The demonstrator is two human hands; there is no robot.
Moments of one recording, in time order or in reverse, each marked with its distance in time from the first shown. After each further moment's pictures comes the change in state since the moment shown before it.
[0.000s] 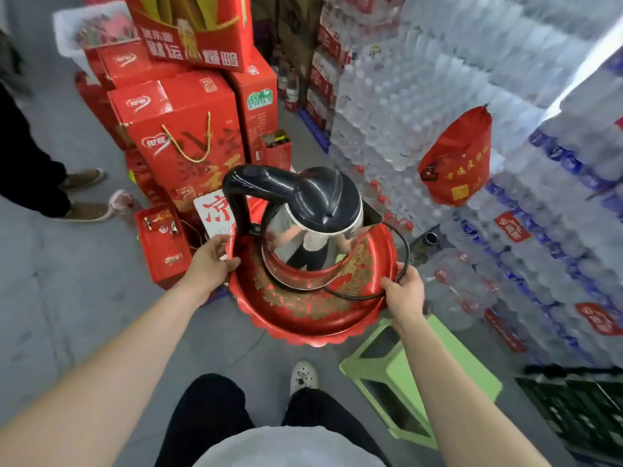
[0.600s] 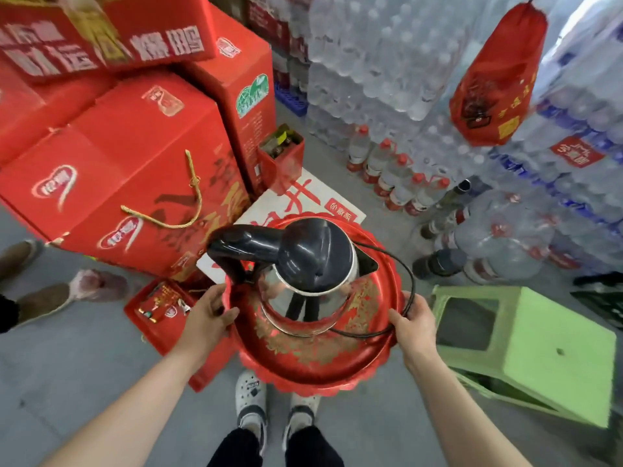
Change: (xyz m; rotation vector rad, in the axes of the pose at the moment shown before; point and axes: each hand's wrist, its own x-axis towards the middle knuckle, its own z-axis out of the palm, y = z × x) left_hand 0.284 -0.044 -0.132 0.260 -0.281 -0.174; right_hand 0.040 0.003 0.272 0.037 0.219 0.291
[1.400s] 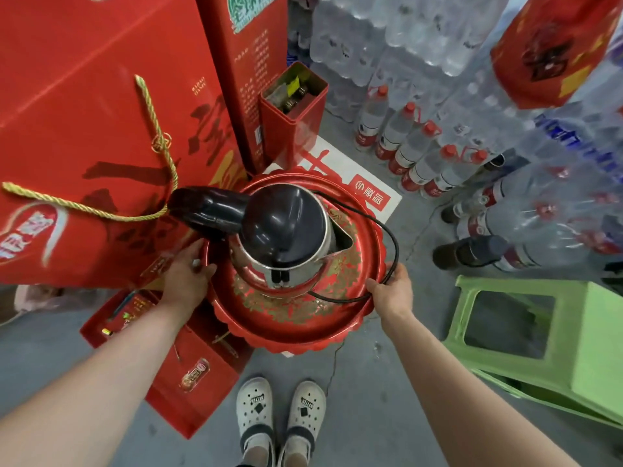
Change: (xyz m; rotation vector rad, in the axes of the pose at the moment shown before) left_hand 0.185 -0.043 -0.025 0.331 0.189 0.174; right_hand 0.094 0.023 0.153 -0.038 -0.033 0.105
